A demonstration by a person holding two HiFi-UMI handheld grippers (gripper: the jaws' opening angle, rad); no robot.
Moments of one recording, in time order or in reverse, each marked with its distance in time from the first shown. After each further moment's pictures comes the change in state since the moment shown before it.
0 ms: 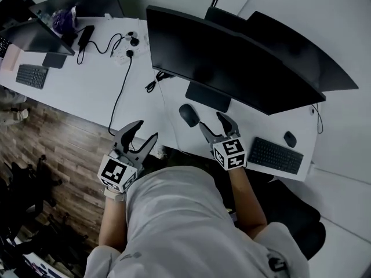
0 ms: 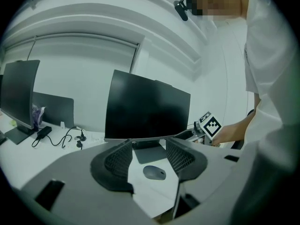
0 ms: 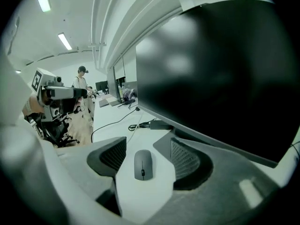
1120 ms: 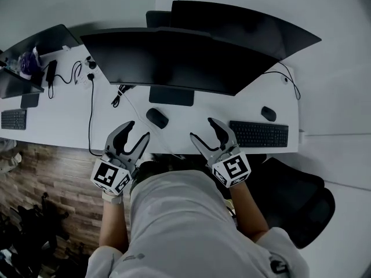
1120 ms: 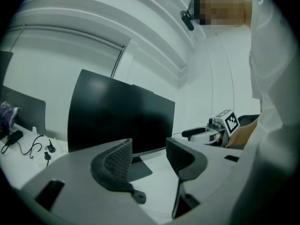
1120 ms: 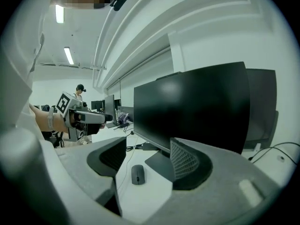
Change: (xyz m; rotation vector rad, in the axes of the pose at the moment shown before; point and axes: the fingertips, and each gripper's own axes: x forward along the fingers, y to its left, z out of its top) left arm 0.054 -0.077 0.045 0.032 -0.093 -0.193; right arm -0.149 -0.004 0.037 0.003 -0.306 -0.093
